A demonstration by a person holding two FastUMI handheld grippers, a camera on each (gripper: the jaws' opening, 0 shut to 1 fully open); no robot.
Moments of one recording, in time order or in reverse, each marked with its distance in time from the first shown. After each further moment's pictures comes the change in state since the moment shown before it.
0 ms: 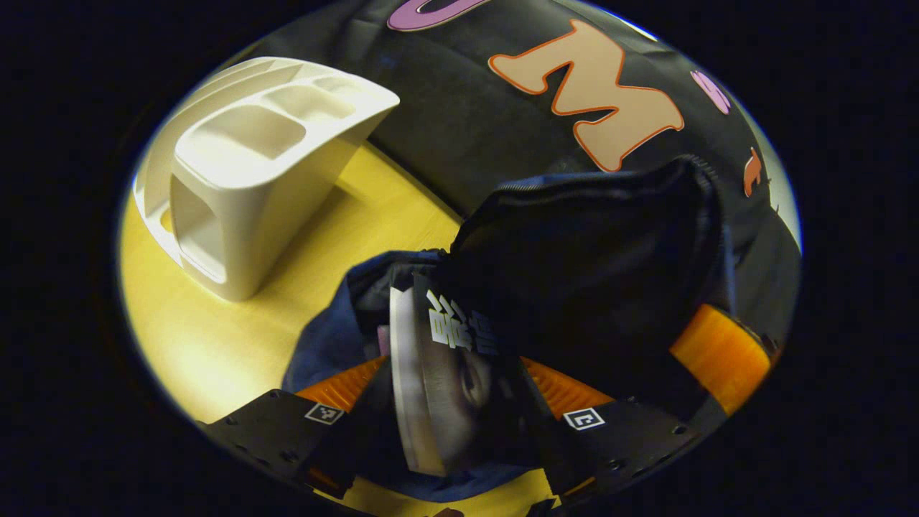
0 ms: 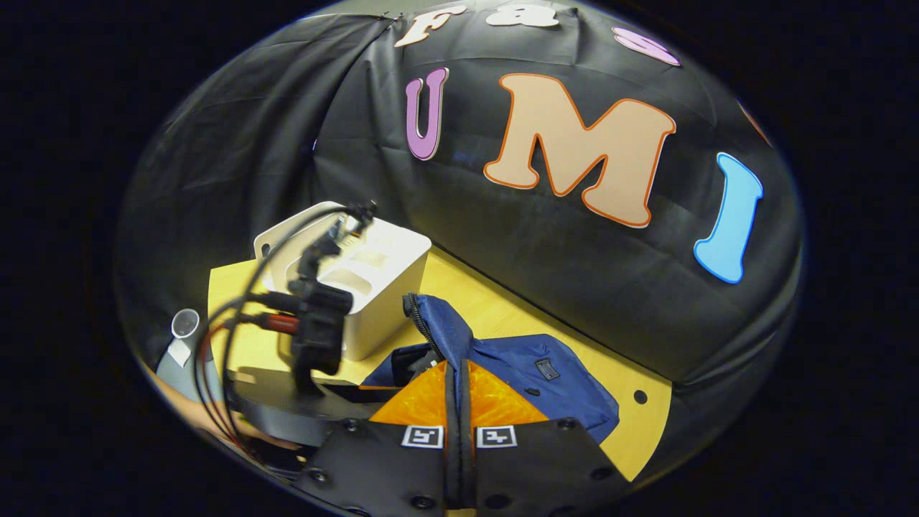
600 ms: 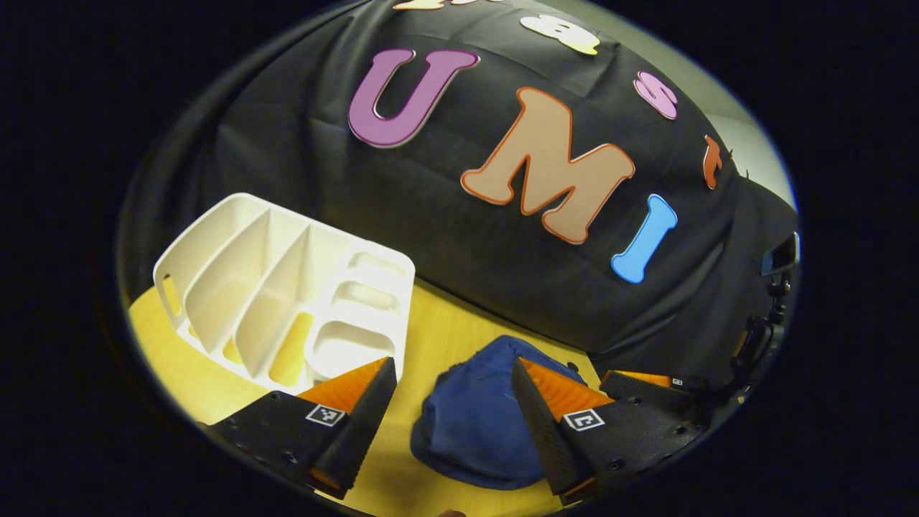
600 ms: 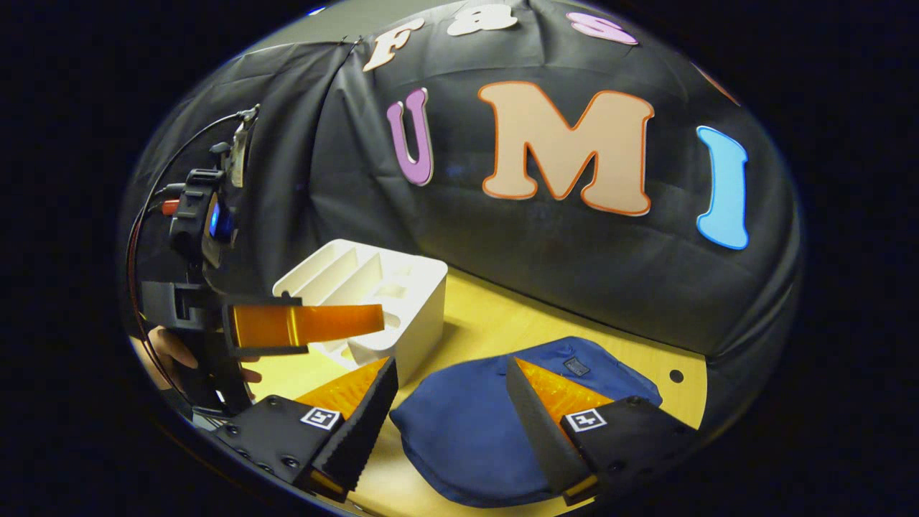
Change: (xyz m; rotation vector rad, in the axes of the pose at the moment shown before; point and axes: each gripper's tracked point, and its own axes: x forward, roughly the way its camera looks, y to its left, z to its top) left arm -0.125 0.014 0.169 0.267 -0.256 0.026; right arm -0.018 0.027 0.039 0.201 -0.108 0.013
